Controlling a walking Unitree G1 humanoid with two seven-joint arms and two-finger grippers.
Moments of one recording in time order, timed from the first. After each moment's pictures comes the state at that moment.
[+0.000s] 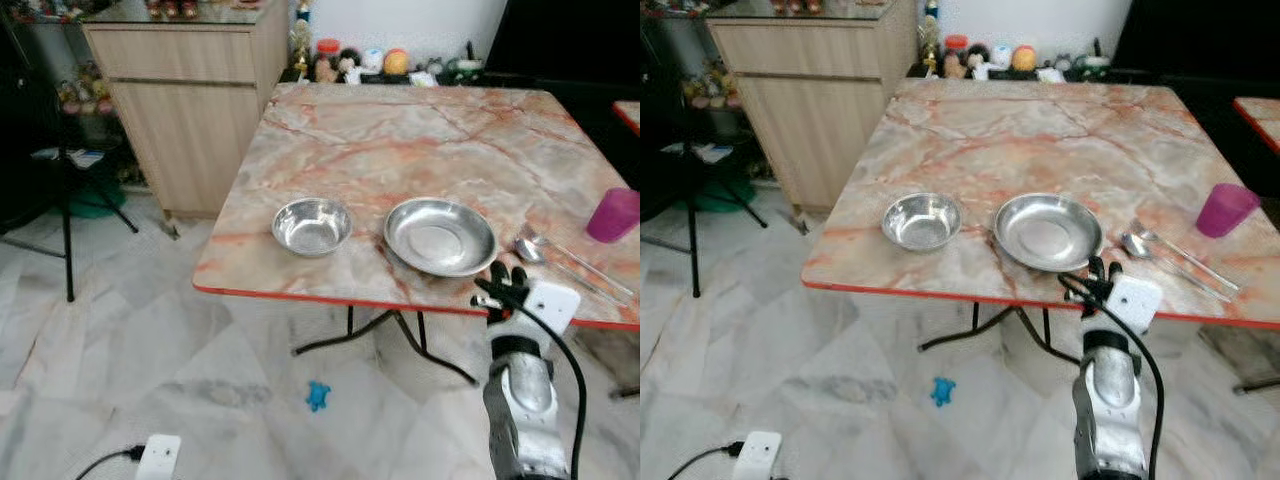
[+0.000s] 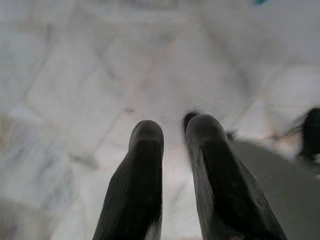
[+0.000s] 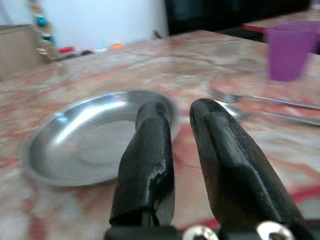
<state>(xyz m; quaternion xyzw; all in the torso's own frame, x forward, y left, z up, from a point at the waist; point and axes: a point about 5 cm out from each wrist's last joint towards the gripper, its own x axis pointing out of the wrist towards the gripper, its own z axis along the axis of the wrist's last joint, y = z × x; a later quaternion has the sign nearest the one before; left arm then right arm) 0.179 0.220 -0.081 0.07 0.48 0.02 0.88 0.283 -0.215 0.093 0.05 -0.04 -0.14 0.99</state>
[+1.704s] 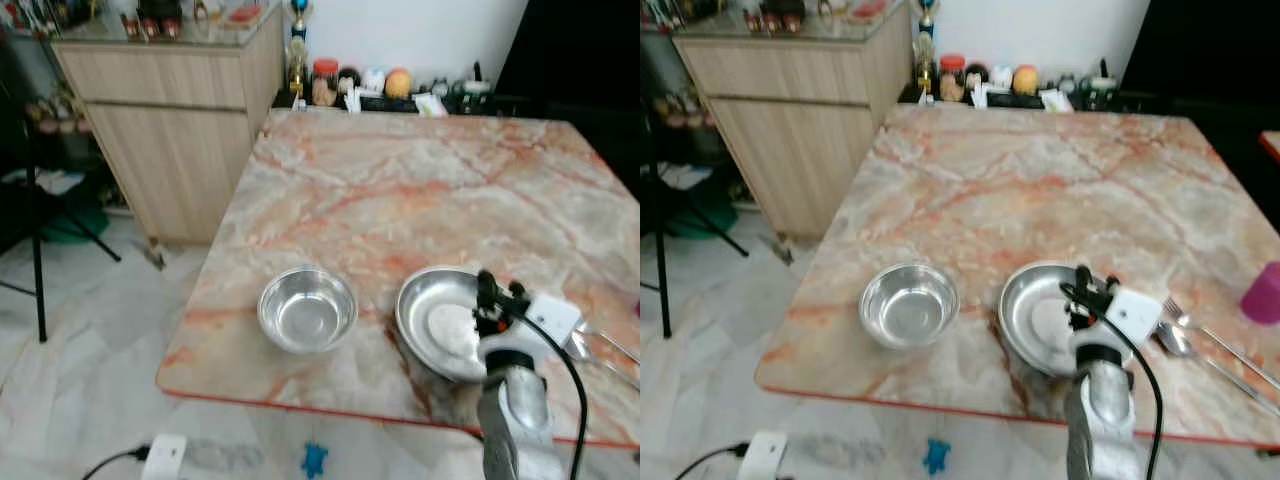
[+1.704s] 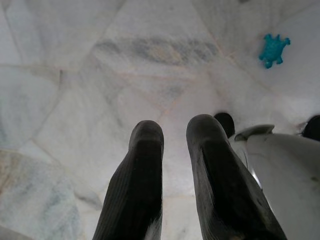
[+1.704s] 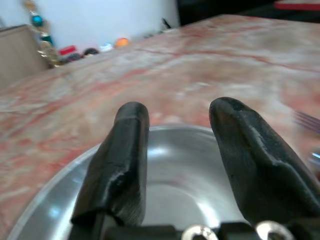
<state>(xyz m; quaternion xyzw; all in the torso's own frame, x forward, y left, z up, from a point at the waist) 0.172 0.236 -0.080 0.07 0.48 0.04 0.87 0.256 -0.208 0.089 0.10 -0.02 -0.15 0.98</state>
